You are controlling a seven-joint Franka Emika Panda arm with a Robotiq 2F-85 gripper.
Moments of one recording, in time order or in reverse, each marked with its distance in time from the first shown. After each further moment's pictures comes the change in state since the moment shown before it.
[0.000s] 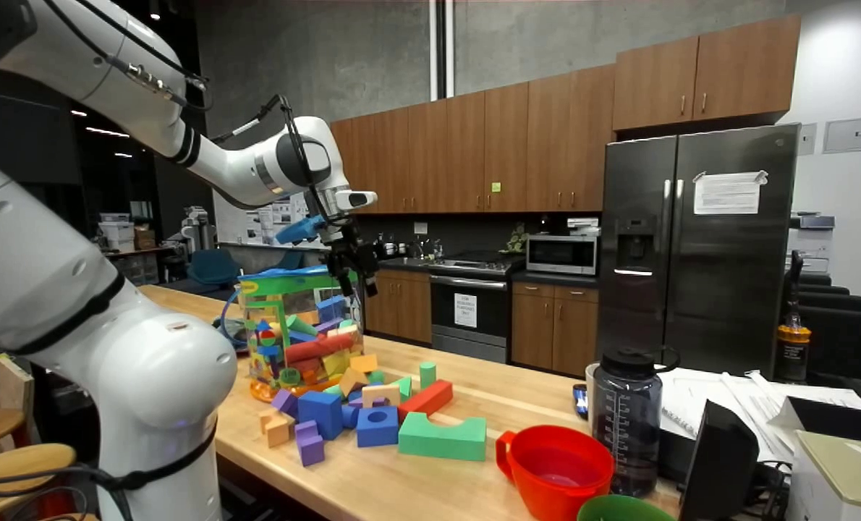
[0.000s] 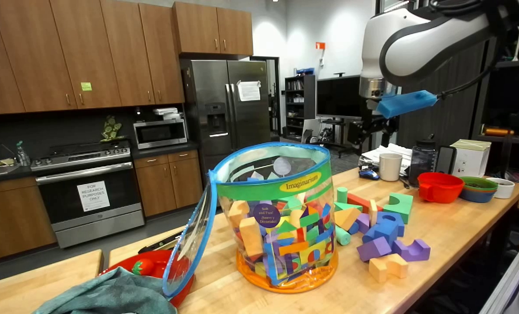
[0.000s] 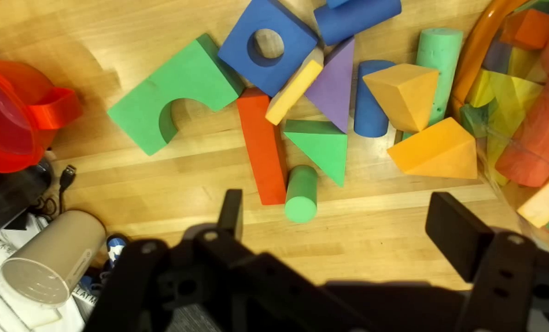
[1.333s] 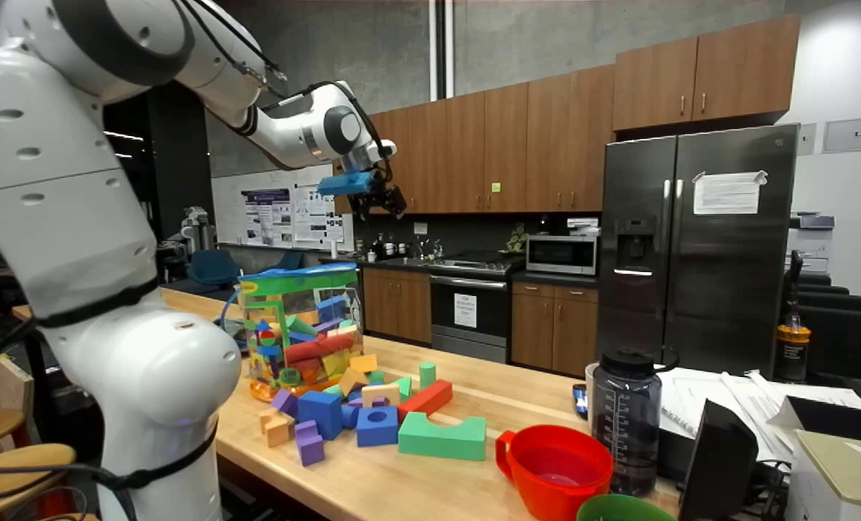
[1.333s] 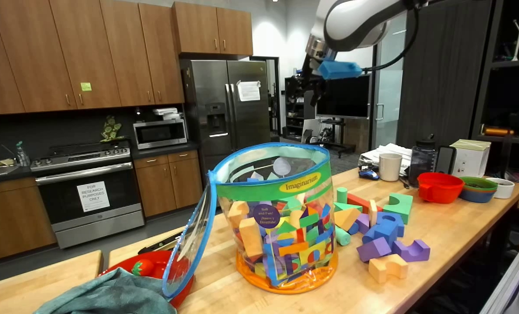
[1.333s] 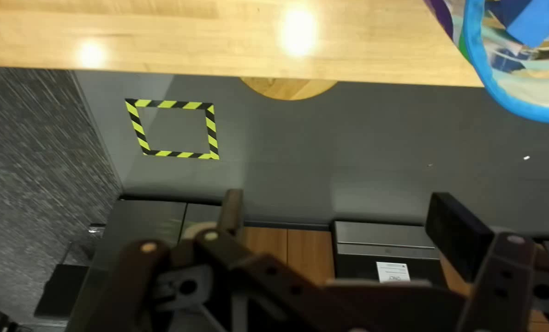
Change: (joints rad) arm 0.051 0.404 -0.010 0.517 0.003 0.241 -0.189
